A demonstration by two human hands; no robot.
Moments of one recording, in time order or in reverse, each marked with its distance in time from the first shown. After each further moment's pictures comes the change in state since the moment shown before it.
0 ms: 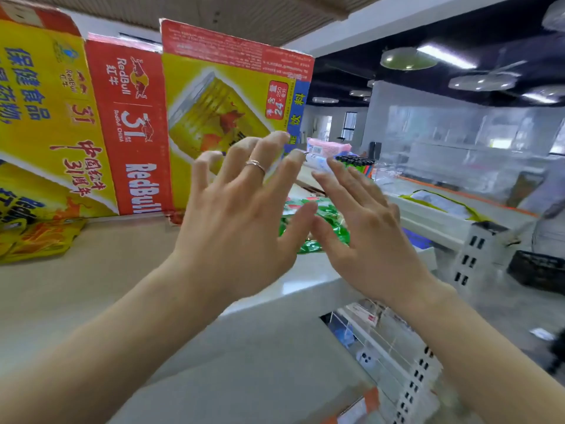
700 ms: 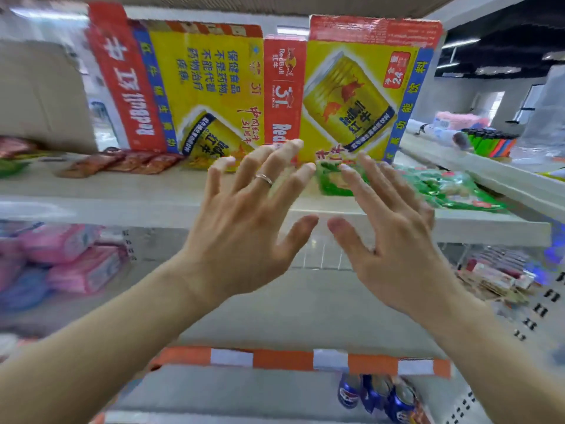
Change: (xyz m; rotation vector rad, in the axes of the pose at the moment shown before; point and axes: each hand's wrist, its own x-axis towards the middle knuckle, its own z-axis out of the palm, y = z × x) left_hand -0.124 0.046 -0.128 0.344 -0.244 -0.199; right_hand -0.096 -0.072 -0.032 0.366 -0.055 -0.233
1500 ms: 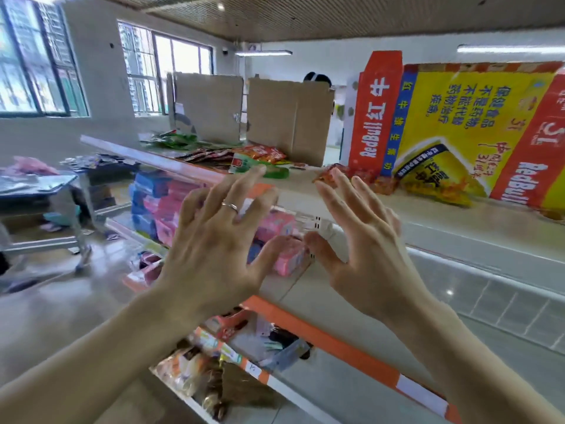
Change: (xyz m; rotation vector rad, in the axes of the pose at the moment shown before) left_hand -0.232 -0.229 -0.173 0.331 -0.156 -0.484; right_hand 0.035 -0.332 0.125 0.398 -0.228 -0.376
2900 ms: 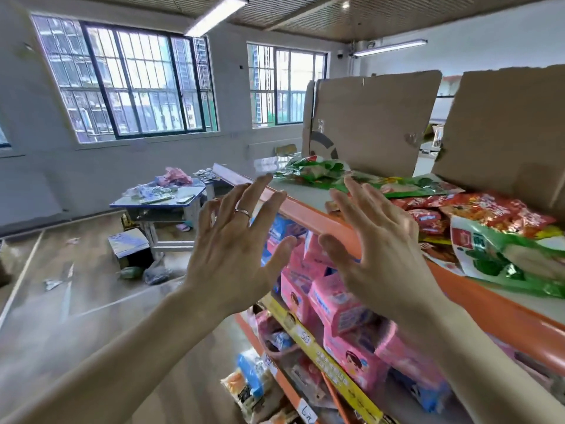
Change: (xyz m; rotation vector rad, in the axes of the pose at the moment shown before) left_hand 0.097 -0.383 0.119 0.247 -0.031 -0.279; right_hand 0.324 -0.103 0.309 0.227 -0.171 -0.154
